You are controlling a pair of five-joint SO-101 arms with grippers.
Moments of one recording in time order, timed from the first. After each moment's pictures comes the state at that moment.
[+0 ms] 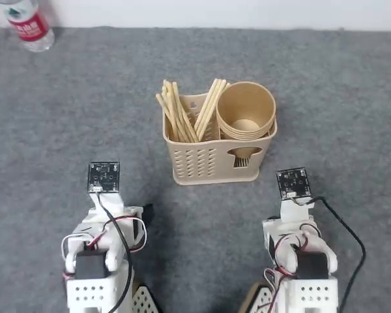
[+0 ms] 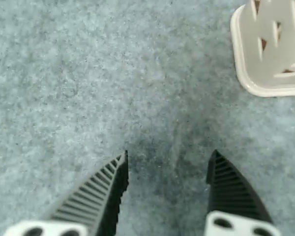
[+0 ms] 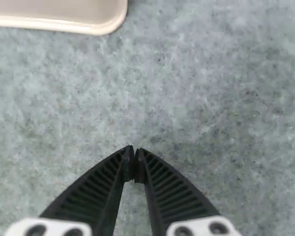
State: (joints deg) left arm -8.1 -103.6 96.6 73.6 7.4; right arm -4.4 -103.2 95.3 76.1 7.0
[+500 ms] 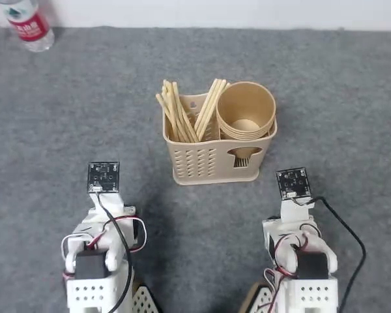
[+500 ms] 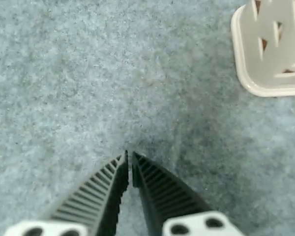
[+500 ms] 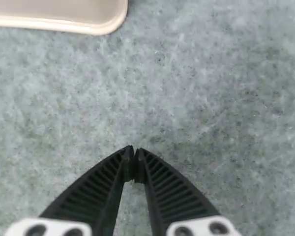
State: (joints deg) left arm -8.3 -103.6 96.6 73.6 7.4; right arm -4.4 -103.2 95.3 76.1 7.0
